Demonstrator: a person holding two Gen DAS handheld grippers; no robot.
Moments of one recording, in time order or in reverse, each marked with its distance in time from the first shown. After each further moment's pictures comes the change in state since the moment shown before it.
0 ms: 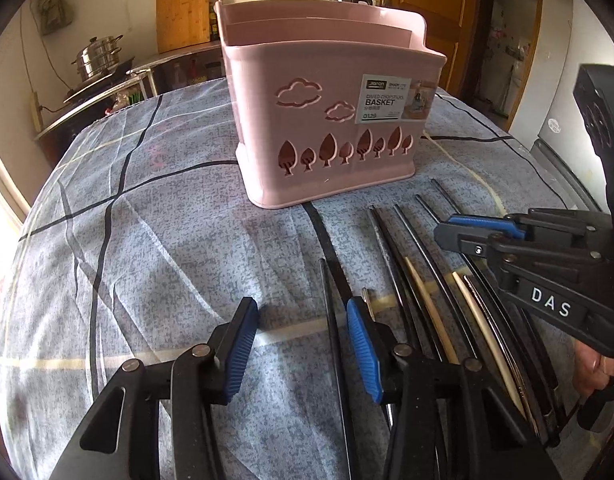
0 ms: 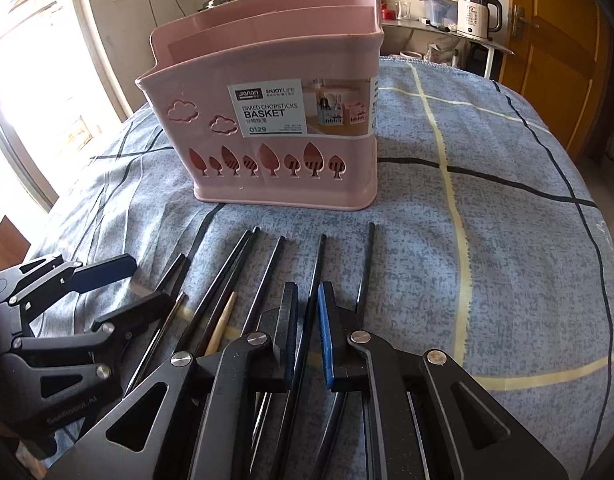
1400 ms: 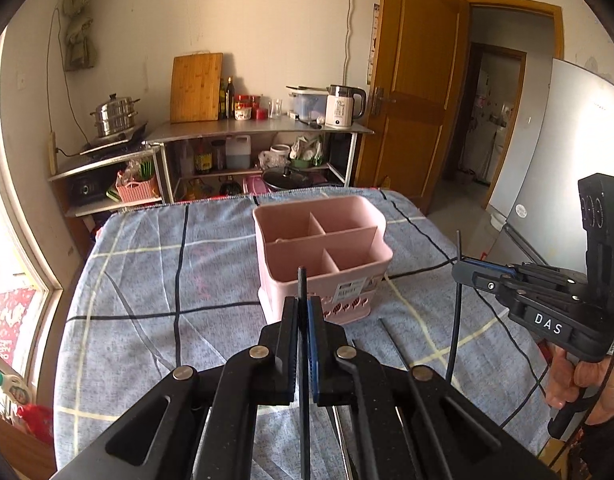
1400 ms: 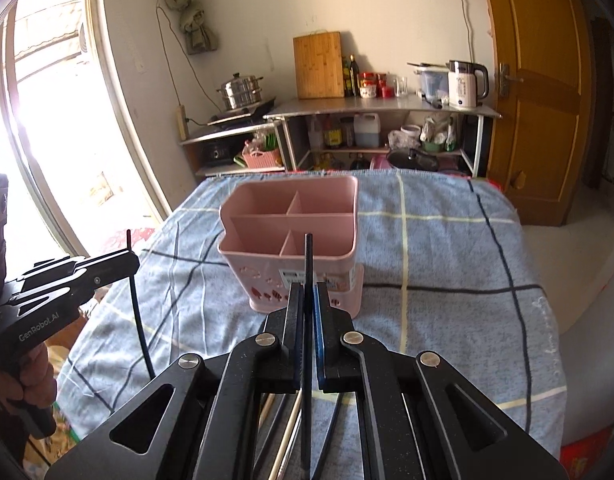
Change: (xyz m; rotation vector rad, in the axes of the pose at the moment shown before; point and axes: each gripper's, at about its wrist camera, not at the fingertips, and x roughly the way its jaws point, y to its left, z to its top) left arm -0.158 0.023 0.072 -0.048 -0.276 -0.064; right arm -0.138 0.000 0.053 0.022 -0.268 0.057
